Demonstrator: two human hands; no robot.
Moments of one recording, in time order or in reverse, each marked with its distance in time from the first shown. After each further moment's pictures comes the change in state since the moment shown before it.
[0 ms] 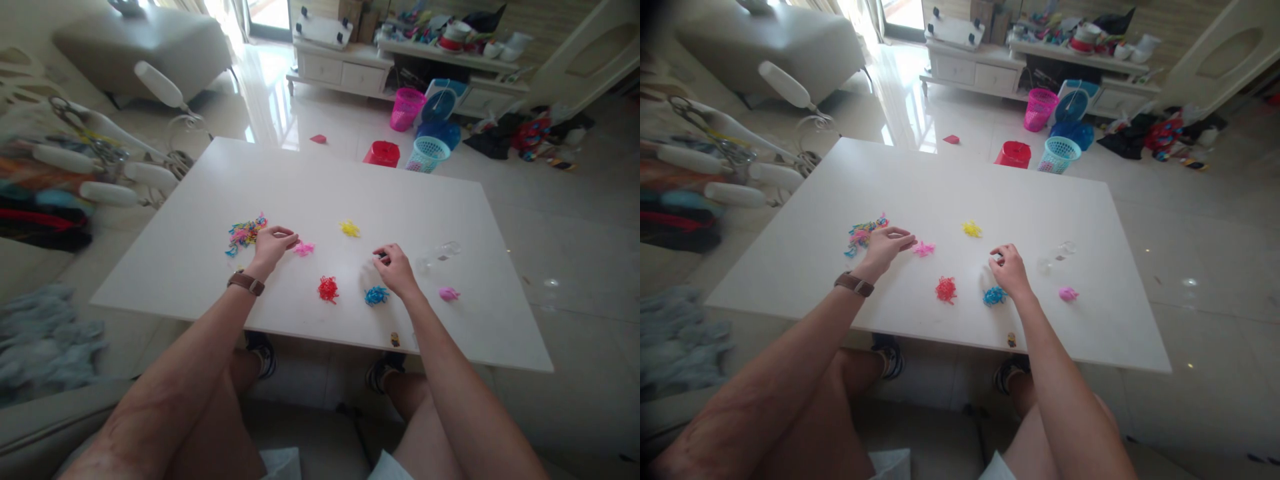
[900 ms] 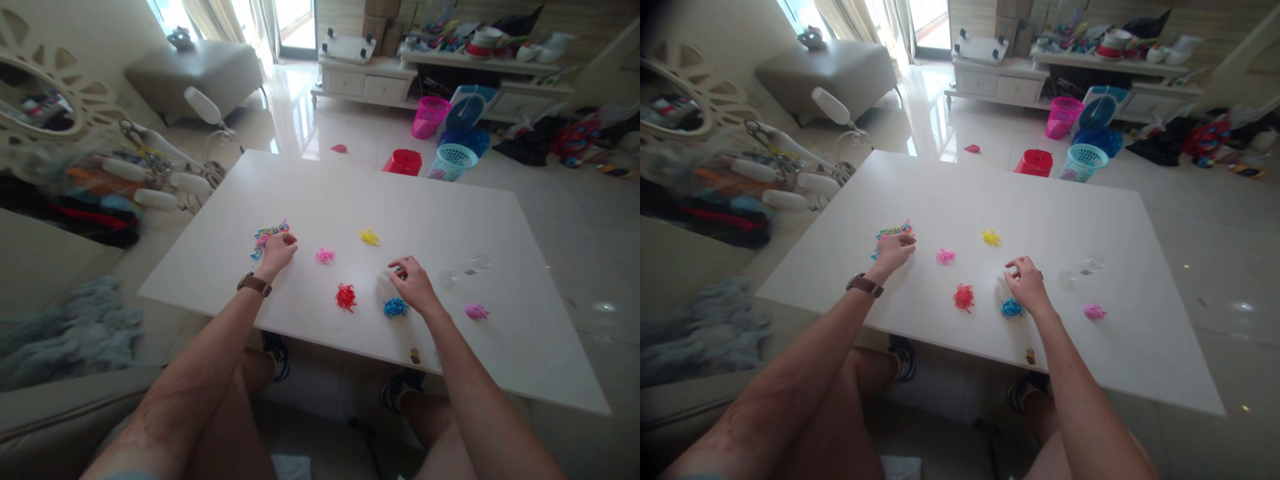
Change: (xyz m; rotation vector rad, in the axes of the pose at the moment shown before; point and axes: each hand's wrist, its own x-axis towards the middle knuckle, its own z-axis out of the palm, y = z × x) left_hand 0.034 -0.023 -0.052 0.687 0.068 0.171; right_hand -0.002 0.001 0.004 -0.062 -0.086 -0.074
